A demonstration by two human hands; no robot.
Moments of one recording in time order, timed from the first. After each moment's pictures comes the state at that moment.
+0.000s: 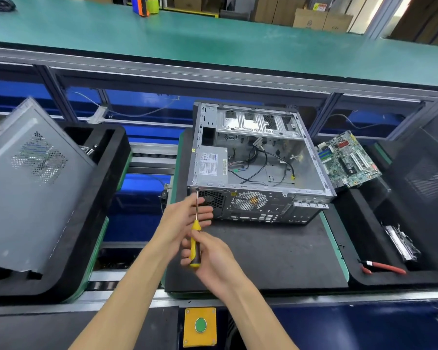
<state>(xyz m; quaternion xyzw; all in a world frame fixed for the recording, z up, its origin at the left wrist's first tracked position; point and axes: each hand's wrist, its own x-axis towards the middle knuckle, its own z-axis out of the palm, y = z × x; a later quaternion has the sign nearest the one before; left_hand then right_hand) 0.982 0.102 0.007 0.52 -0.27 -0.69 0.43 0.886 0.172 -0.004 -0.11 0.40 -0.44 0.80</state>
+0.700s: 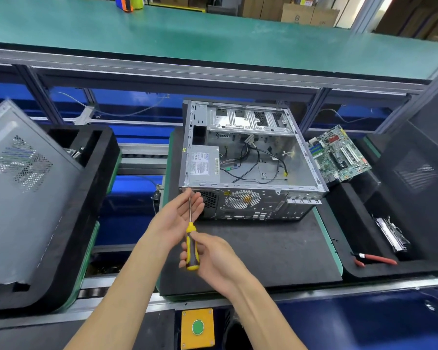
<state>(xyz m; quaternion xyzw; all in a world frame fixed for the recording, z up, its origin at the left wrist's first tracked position) 0.980 0.080 0.001 0.40 -0.06 -0.78 0.48 0.872 0.169 0.007 -0.14 0.42 -0.41 0.79</state>
